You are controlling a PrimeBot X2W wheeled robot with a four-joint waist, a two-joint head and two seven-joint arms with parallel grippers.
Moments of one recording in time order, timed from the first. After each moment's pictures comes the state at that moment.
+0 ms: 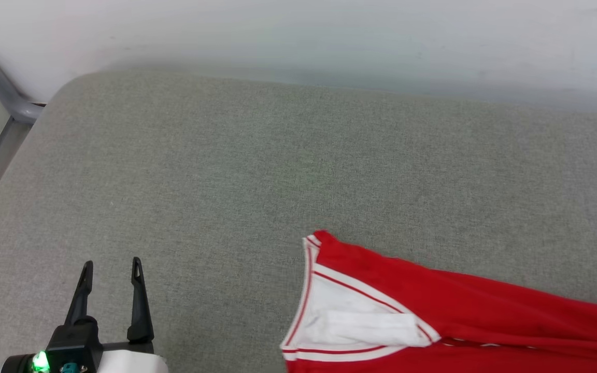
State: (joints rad) left arm 0.11 0.12 0.03 -0.05 -0.07 0.10 -0.26; right arm 0.05 -0.73 -0.03 0.32 0.81 0.13 0.64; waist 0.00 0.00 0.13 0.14
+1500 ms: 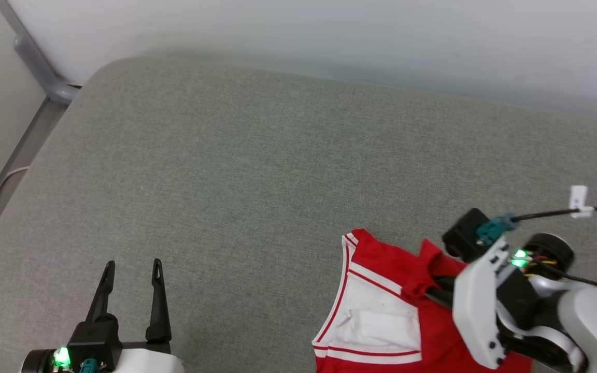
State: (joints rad) left arm 0.09 0.07 0.03 -0.01 -0.03 0.04 -0.26; right arm -0.34 -0.58 0.57 -0.16 0.70 0.13 0.79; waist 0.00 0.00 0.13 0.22
